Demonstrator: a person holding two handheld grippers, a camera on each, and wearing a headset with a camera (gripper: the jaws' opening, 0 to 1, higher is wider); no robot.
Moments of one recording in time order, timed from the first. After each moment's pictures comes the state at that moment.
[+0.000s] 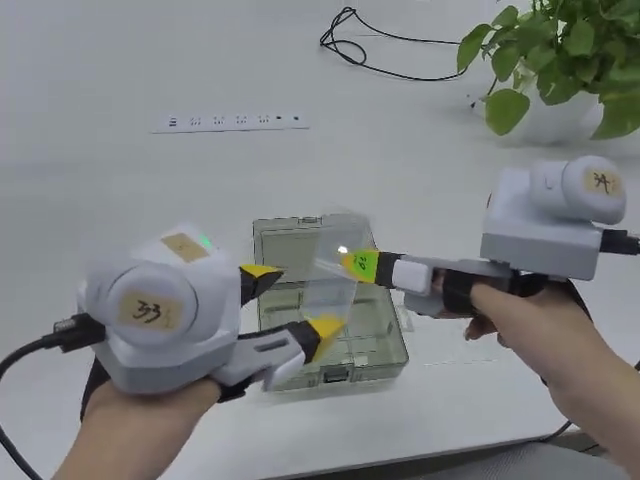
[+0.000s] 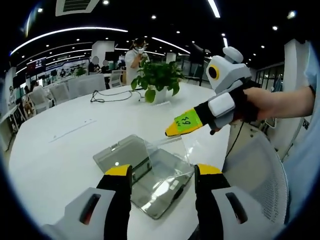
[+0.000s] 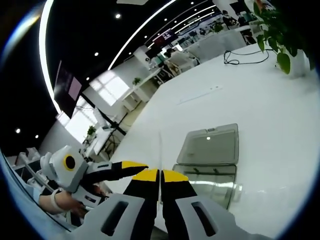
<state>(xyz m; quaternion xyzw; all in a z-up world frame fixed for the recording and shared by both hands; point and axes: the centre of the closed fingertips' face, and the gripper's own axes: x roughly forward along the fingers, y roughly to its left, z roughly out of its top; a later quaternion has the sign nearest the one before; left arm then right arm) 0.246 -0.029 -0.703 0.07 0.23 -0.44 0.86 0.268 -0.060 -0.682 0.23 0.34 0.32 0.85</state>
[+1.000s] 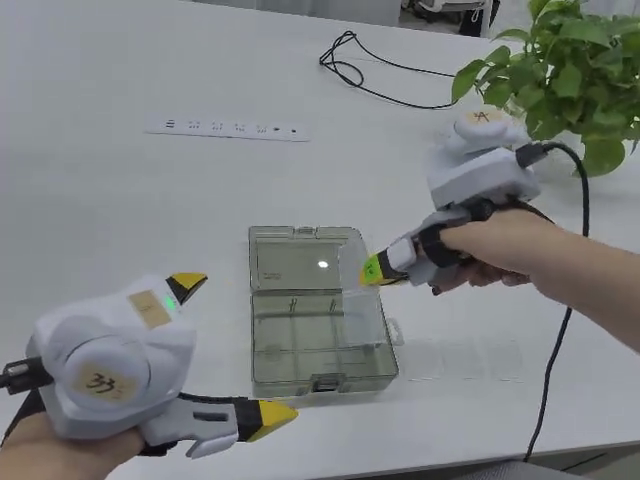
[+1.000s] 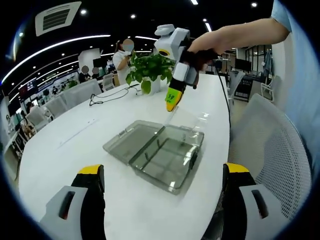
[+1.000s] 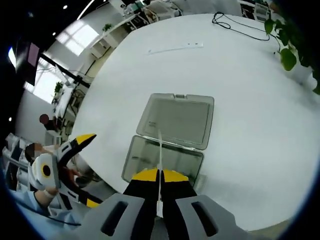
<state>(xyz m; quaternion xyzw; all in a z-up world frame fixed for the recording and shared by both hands) 0.237 0.019 -0.741 0.15 0.21 -0.46 0.85 0.295 -0.094 -0.739 0.08 0.59 0.25 0.77</state>
